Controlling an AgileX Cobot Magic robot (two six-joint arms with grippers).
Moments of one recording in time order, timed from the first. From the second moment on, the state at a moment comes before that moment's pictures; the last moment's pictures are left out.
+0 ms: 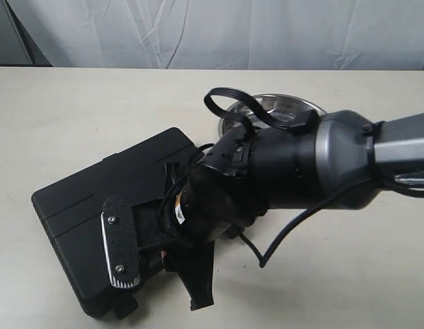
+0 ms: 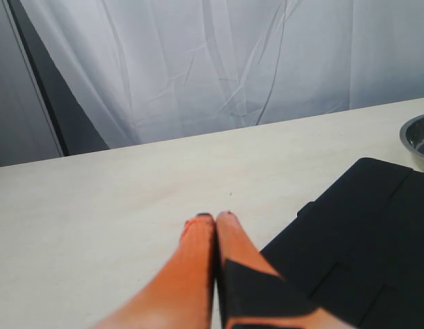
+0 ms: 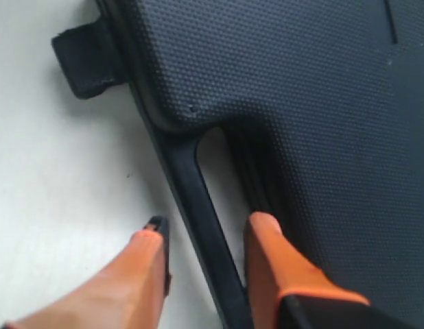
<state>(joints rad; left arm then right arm) -0.02 0.00 0.00 0.05 0.19 0.03 1.02 1.80 -1.05 0.06 0.48 -0.94</state>
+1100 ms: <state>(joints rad) -0.02 0.00 0.00 0.05 0.19 0.03 1.02 1.89 -1.05 0.02 0.40 -0.94</state>
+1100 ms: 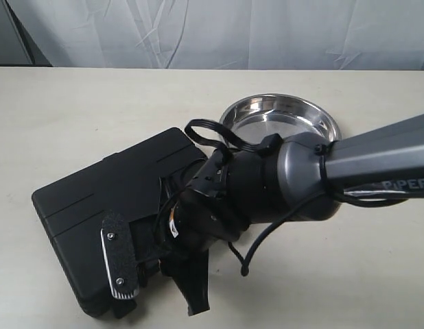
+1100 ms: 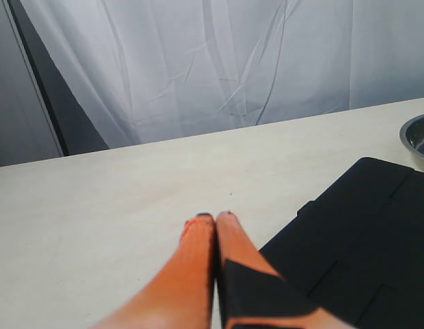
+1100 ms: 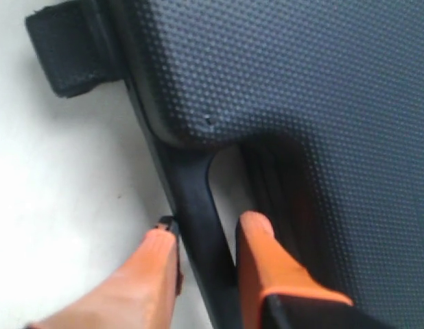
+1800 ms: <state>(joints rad) -0.02 0.00 0.00 0.05 0.19 0.03 1.02 1.64 -1.05 0.01 0.35 -0.90</state>
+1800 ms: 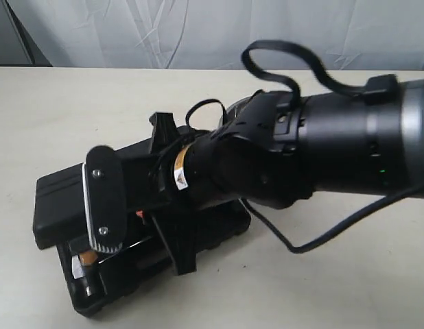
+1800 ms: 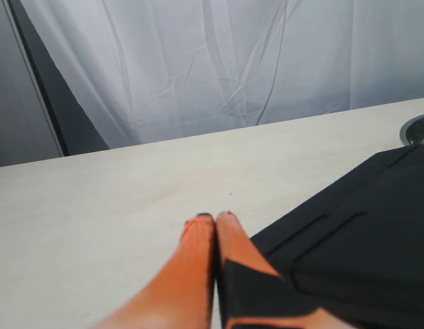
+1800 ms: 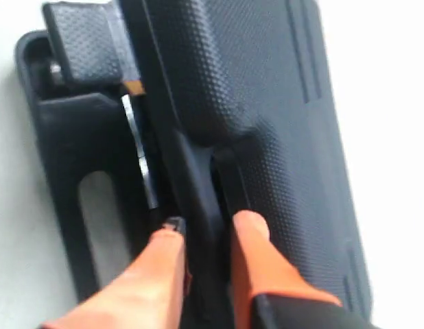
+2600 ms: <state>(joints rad) -0.02 0.00 0.00 0.05 0.19 0.03 0.88 1.76 -1.20 -0.05 -0.12 -0.89</state>
